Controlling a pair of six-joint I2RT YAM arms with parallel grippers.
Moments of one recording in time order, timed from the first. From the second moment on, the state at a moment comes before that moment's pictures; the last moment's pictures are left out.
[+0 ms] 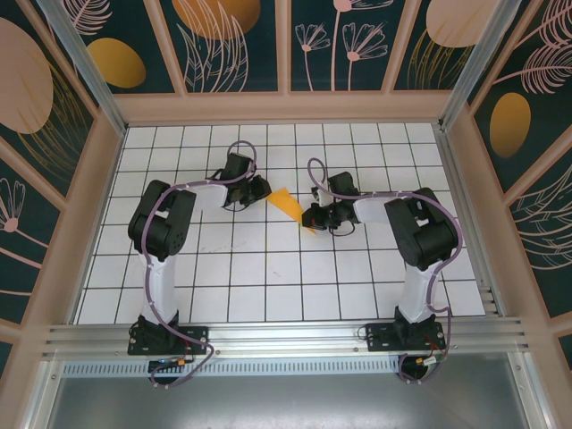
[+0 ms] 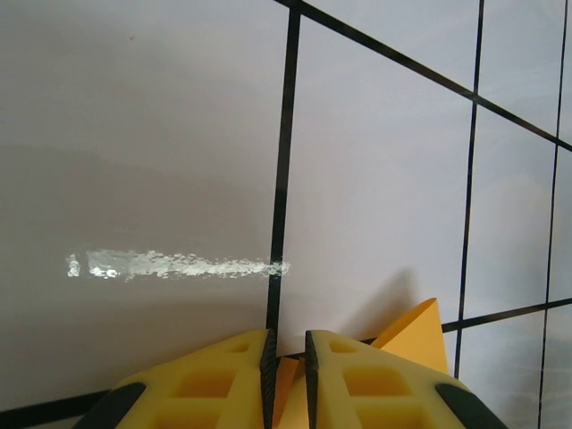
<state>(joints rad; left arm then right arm) -0.39 2.09 1.25 -0.01 0.29 -0.76 0.44 1.92 0.97 -0.08 -0.63 0.44</state>
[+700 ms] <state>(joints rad) -0.41 1.84 1.16 -0.08 0.17 -0.76 0.44 1.62 0.99 -0.10 -0.41 0.44</state>
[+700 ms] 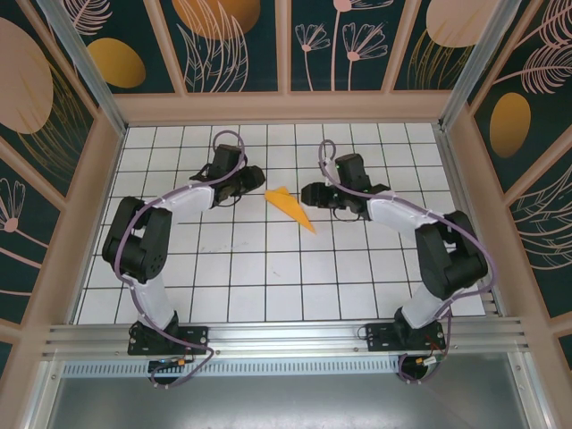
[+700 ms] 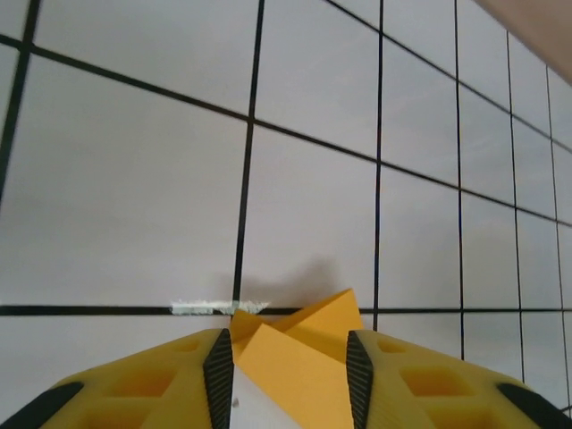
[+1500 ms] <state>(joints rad) -0.74 2.14 1.66 -0.57 -0.34 -0.66 0.32 1.47 0.71 0.00 0.03 0.50</state>
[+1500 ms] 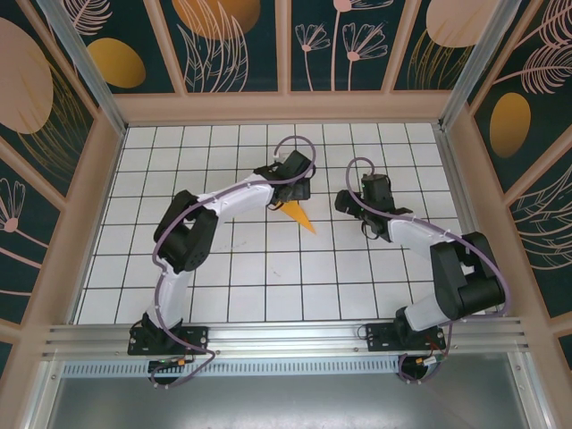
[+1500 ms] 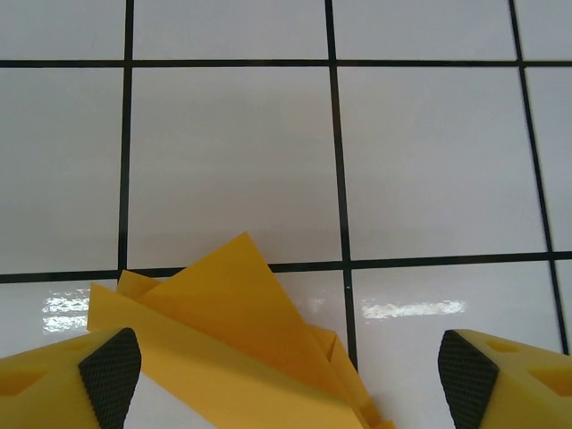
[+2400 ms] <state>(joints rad) -0.75 1.94 1.35 -0.49 -0.27 -0.80 0.30 1.47 0.70 0.02 -0.05 0.55</state>
